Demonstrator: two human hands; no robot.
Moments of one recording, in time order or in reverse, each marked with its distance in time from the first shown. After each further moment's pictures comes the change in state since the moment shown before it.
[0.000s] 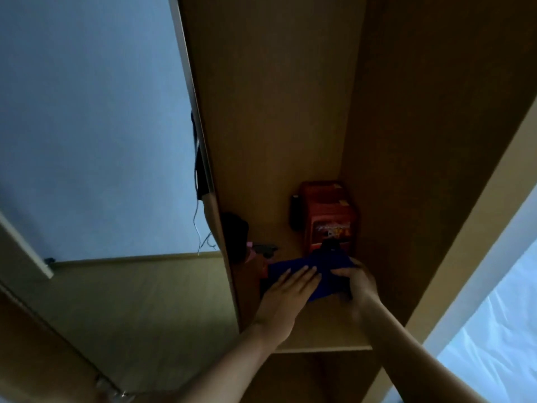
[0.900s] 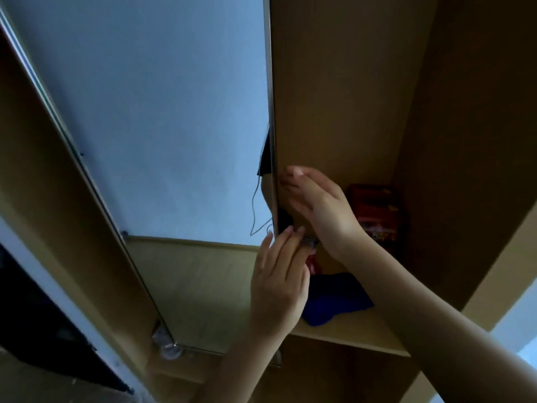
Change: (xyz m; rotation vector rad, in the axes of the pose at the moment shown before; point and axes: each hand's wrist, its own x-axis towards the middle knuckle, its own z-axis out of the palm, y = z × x) left_hand -0.089 0.015 -0.077 0.185 1.062 -0.220; right_hand -0.153 -0.097 0.112 -0.126 -0.780 -0.505
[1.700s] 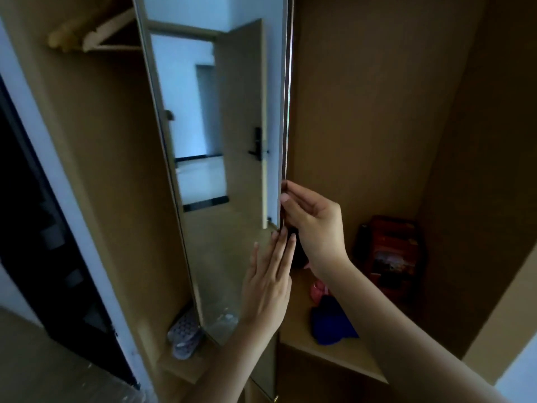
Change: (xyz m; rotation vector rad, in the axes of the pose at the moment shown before) left_hand -0.014 -0.024 -0.023 0.318 -0.197 -0.123; right_hand -0.036 -0.017 0.042 -0.008 -0.025 -0.266
